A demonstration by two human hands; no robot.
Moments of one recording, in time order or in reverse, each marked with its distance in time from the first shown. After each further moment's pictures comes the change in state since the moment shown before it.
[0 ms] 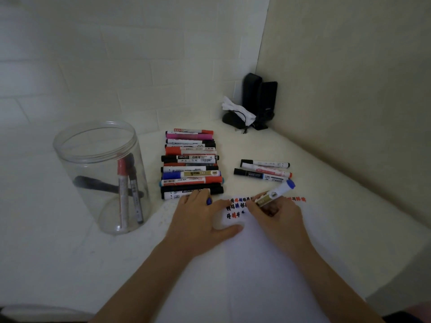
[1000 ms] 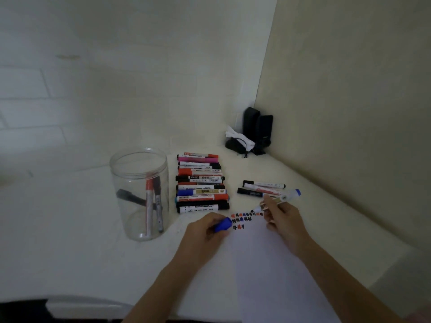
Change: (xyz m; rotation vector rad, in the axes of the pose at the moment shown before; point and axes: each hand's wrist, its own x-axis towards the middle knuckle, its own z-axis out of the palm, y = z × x) left_hand -0.026 0.007 -0.032 -0.705 -0.077 -0.282; right_hand 0.009 -0.032 -0.016 0.392 -0.046 0.269
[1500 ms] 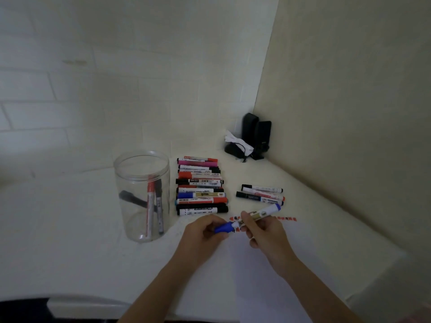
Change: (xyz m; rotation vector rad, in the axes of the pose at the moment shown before) left_hand 0.001 -0.002 -0.002 -0.057 0.050 0.080; right_hand -0.042 0.001 0.031 -0.027 -0.091 -0.046
